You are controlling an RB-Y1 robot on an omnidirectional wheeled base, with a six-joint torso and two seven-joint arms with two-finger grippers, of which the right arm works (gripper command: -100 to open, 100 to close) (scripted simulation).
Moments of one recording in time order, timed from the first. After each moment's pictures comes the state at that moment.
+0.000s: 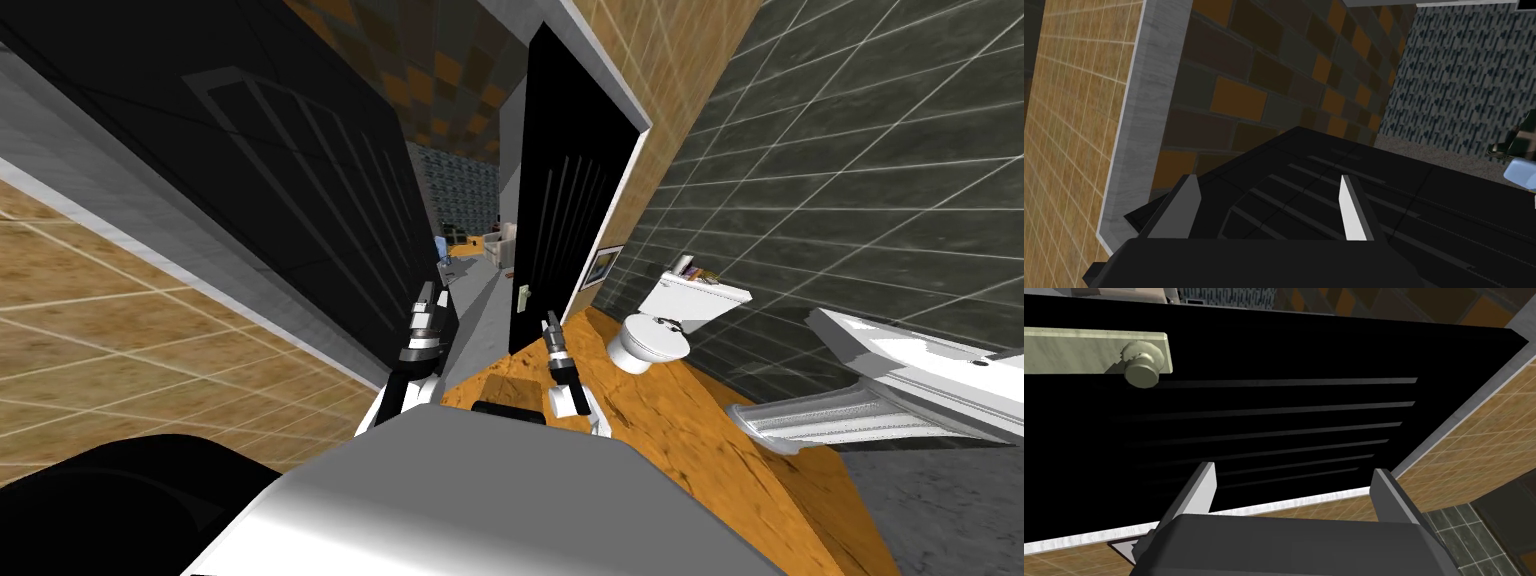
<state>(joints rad) 0.21 -0.10 0.29 -1.72 0.02 -0.41 -0.03</state>
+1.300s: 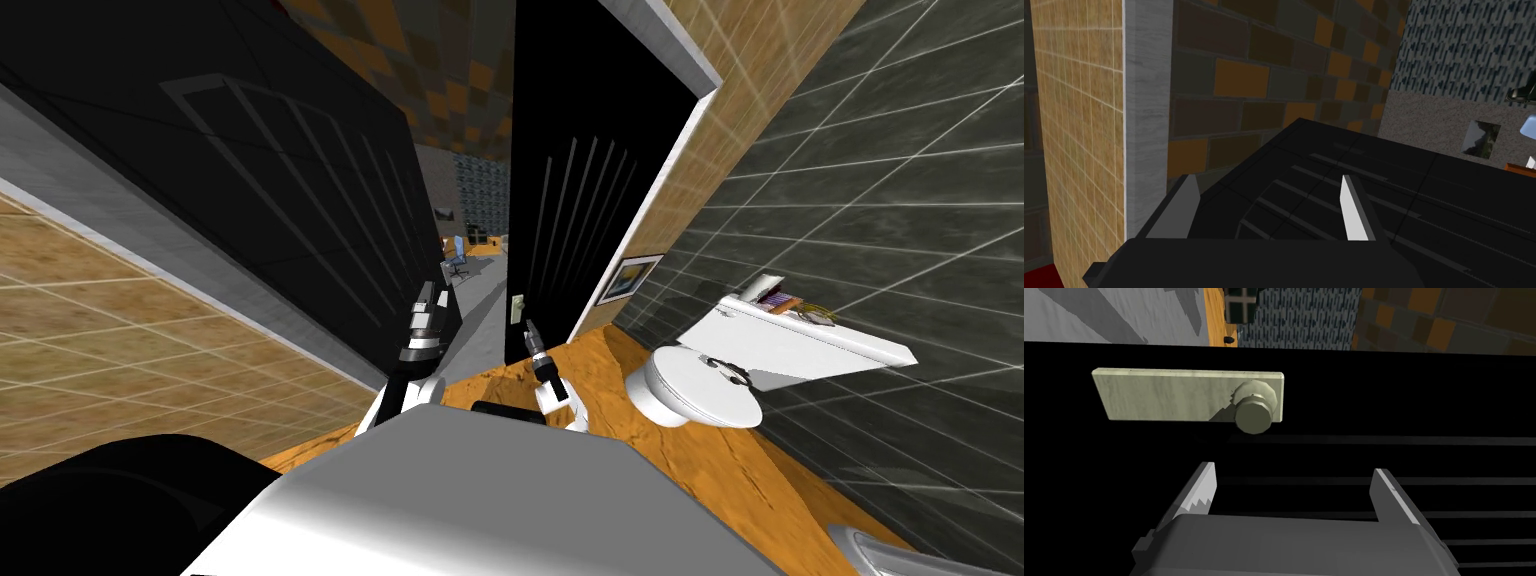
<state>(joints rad) 0.07 -0.10 0.41 -1.44 0.02 -0.31 -0.07</state>
